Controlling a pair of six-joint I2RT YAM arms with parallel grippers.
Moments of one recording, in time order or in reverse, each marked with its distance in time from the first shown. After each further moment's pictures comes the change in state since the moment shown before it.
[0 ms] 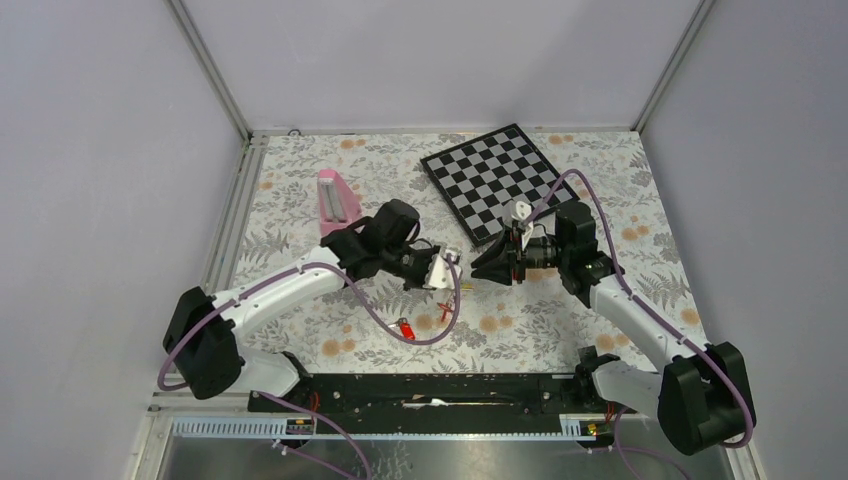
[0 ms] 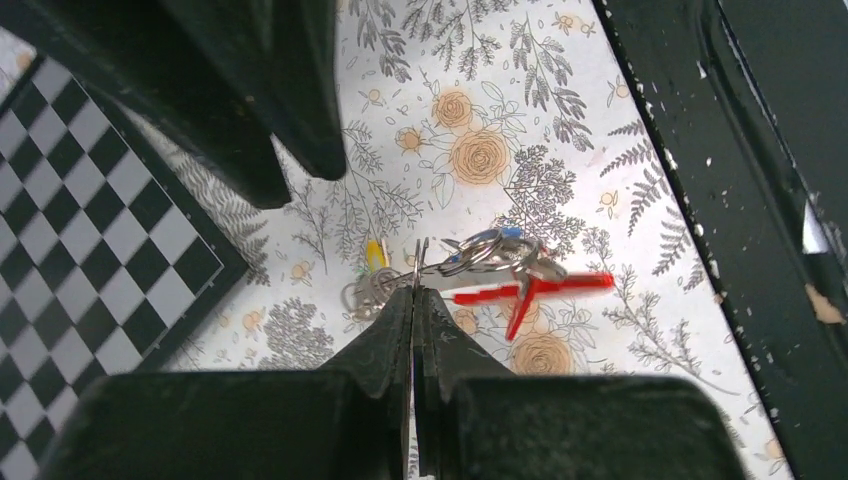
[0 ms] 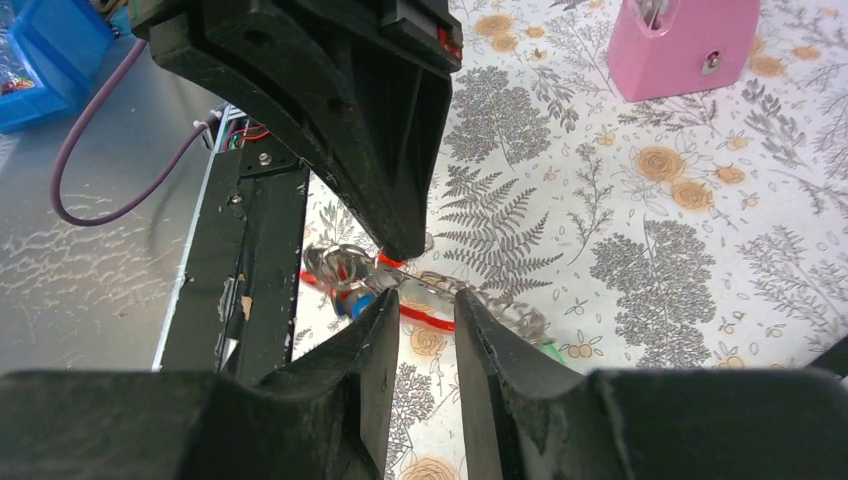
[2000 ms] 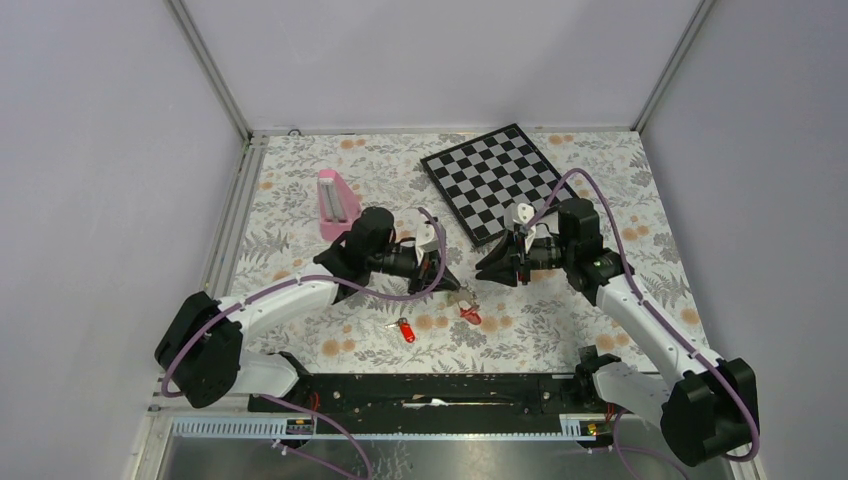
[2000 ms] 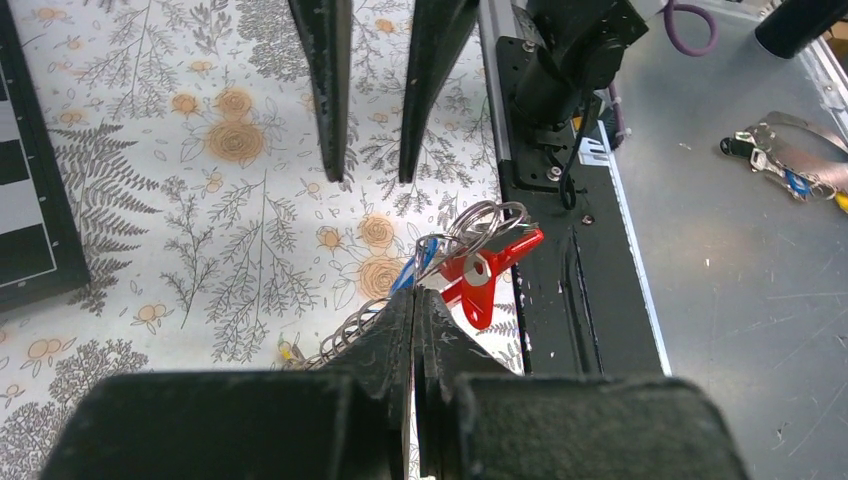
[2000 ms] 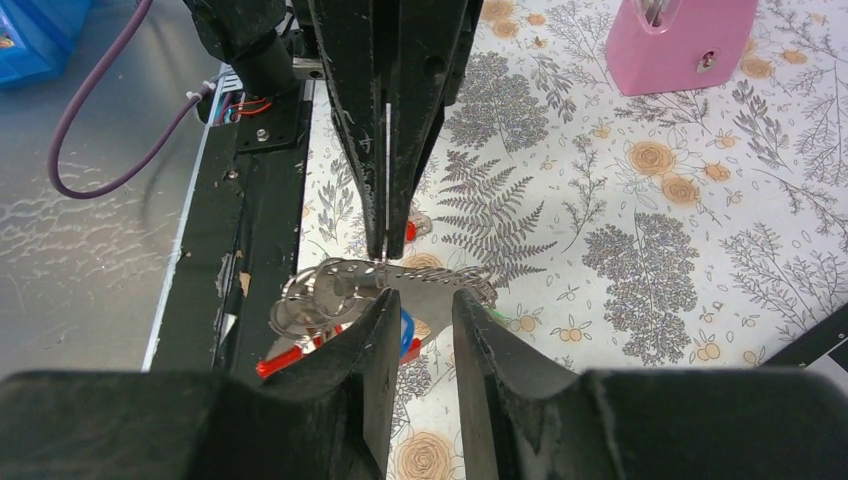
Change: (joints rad) left arm 0.087 -0.055 -0.277 0.641 0.217 -0.797; right arm -0.006 -0.061 0.078 -0.253 0.010 -0.182
